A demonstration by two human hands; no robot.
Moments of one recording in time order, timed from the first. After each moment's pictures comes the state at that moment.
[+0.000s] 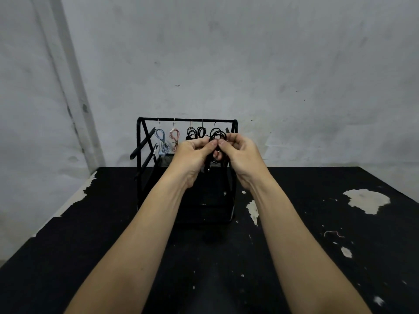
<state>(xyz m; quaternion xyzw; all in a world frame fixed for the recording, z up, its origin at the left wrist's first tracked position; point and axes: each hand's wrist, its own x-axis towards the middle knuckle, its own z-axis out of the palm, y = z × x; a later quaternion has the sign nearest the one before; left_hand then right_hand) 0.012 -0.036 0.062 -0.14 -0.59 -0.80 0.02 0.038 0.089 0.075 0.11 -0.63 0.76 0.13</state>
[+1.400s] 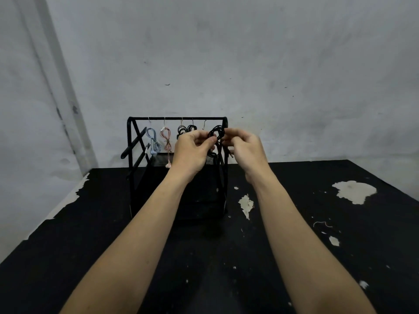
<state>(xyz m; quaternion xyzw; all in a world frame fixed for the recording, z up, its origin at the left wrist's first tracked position) 0.015 -0.017 0.068 -0.16 -0.72 -0.65 0.18 0.031 0.122 0.072 0.03 -0.73 0.65 0.21</state>
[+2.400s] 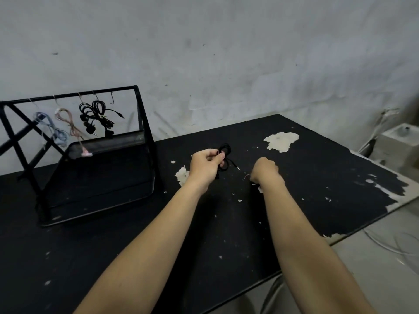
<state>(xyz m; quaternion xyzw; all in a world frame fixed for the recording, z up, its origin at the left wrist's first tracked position) 0.052 0.183 -0.053 -0.13 -0.73 -0.67 -0.06 0.101 0.337 -0.051 -0.38 -0.89 0.24 -0.05</state>
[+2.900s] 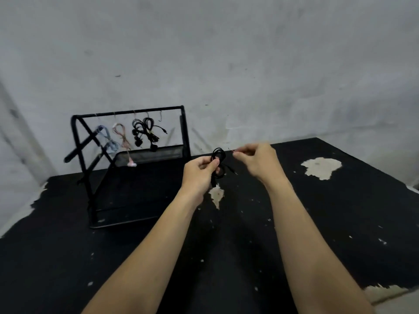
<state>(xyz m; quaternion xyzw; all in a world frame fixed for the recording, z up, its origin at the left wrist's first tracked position) 0.028 0.093 -0.019 -0.08 -0.68 -0.73 0.01 0.065 0.252 0.020 -0.07 -0.85 0.47 0.22</state>
